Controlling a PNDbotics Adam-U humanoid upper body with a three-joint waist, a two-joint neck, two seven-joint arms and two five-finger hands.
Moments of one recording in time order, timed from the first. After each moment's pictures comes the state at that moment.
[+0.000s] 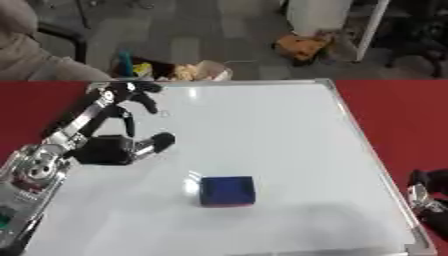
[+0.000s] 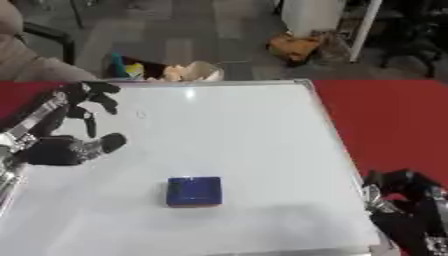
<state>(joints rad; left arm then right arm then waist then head) -0.58 0.52 -0.24 -1.74 -0.21 0.07 -0.29 -0.03 -0.32 0.06 -1.98 -0.07 0.10 -0.31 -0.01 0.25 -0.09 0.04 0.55</state>
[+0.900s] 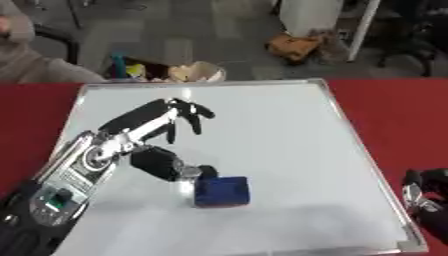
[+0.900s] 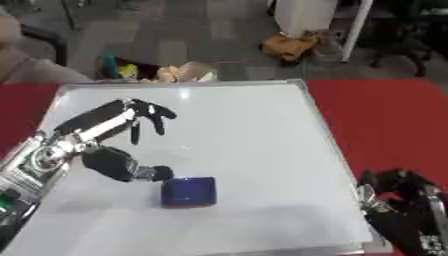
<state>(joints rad) -0.75 0.43 -0.41 -1.56 -0.53 0.02 -0.43 -0.03 -0.32 0.07 -1.98 -0.08 0.10 -0.30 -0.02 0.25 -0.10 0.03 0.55</state>
